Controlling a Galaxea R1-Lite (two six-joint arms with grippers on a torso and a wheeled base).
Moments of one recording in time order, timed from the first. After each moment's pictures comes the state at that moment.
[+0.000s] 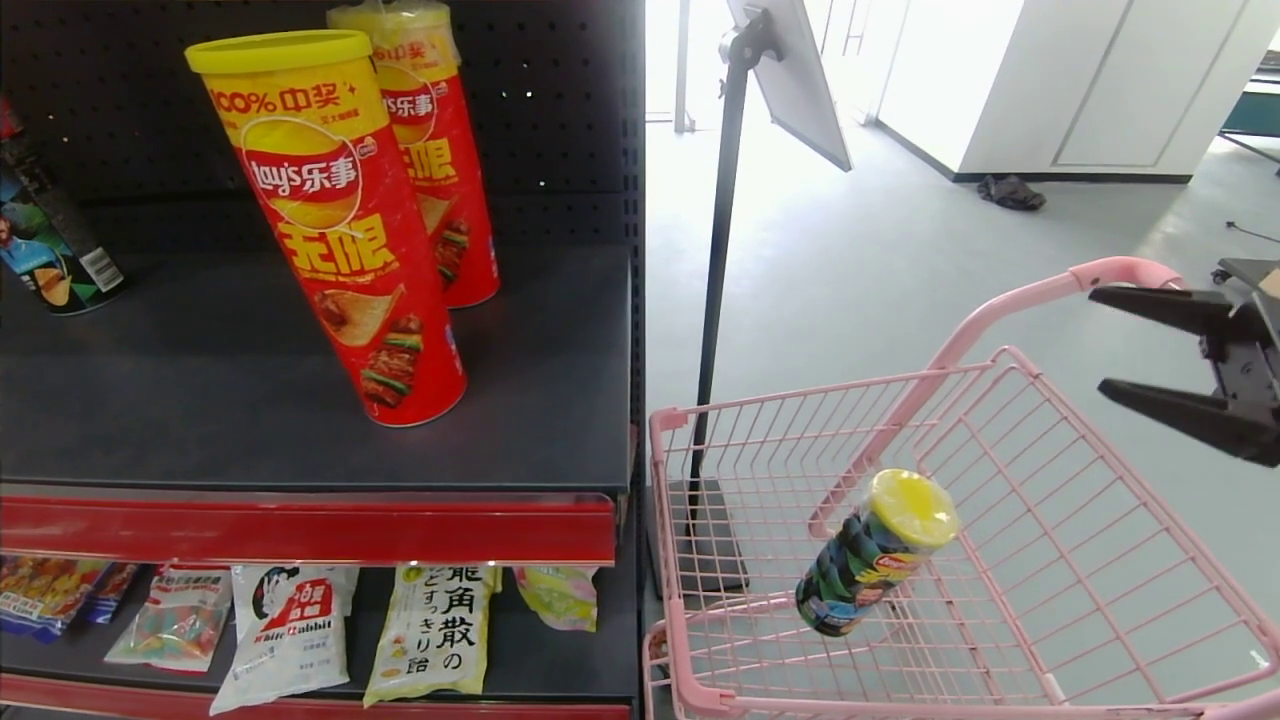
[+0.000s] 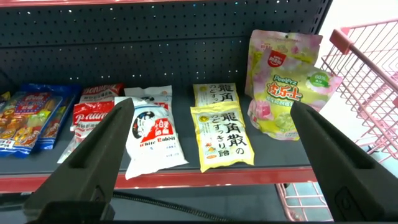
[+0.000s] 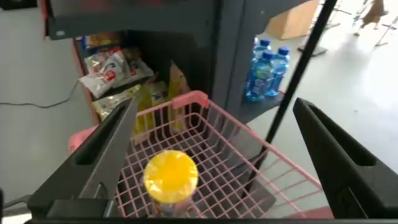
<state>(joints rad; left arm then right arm) 0.00 0.00 0.00 0.00 -0.02 0.02 -0.32 1.52 -0.66 -0.92 1.34 -0.20</state>
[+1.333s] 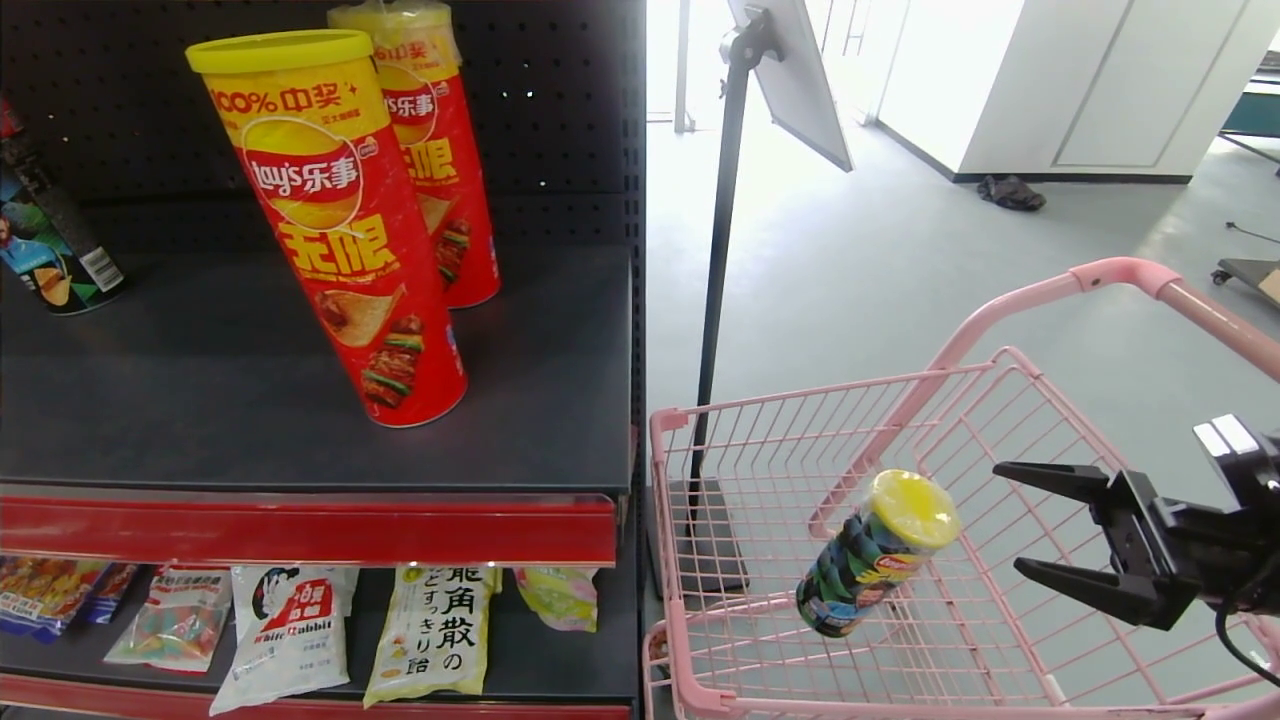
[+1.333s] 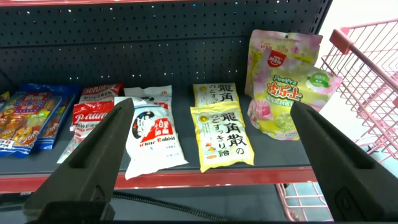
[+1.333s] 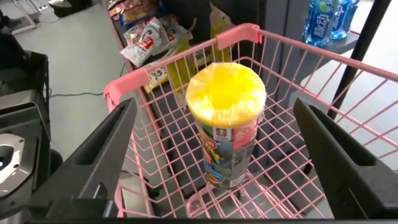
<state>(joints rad) 0.00 0.00 0.00 0.00 -0.02 0.02 -0.31 1.78 -0.37 -0.92 1.41 -0.52</state>
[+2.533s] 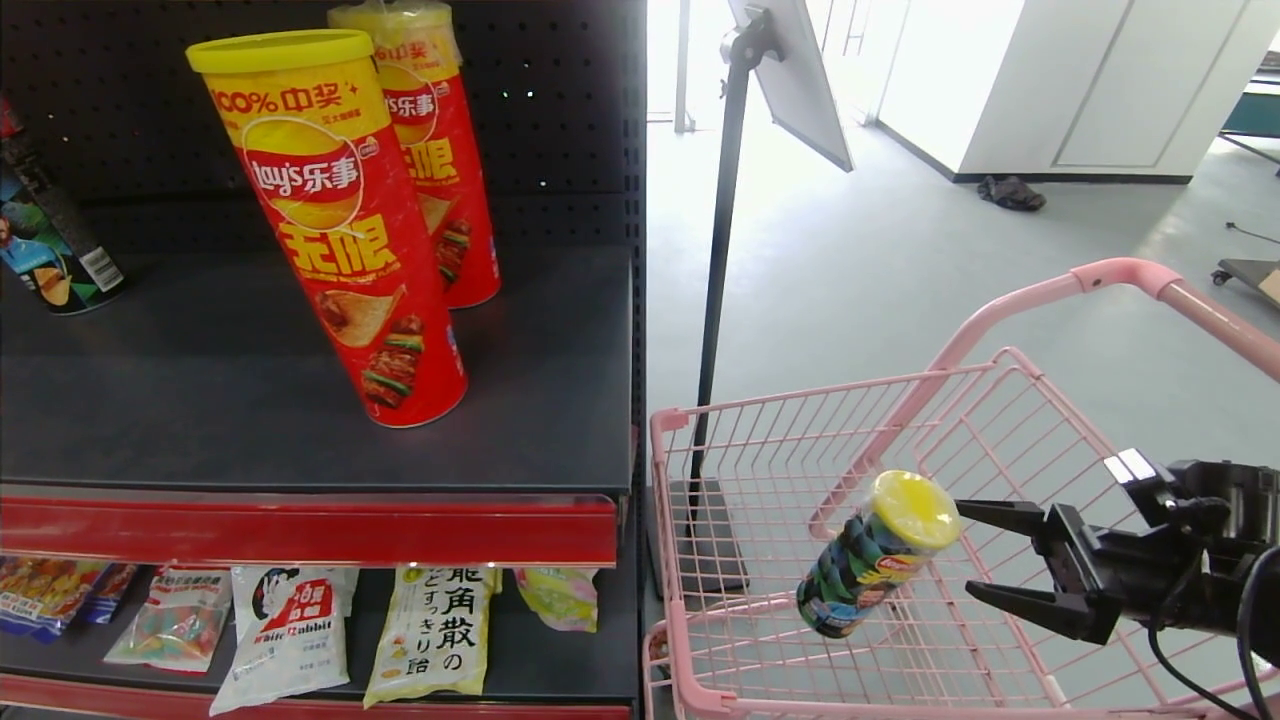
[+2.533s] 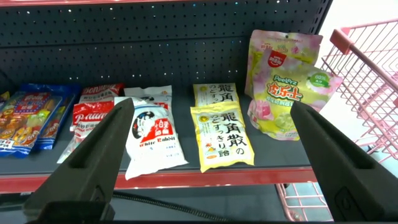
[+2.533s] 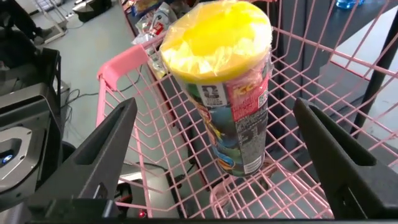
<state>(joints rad) 0.00 0.00 0.00 0.00 -0.02 0.02 -0.27 2.01 -0.41 -0.91 1.40 -0.57</state>
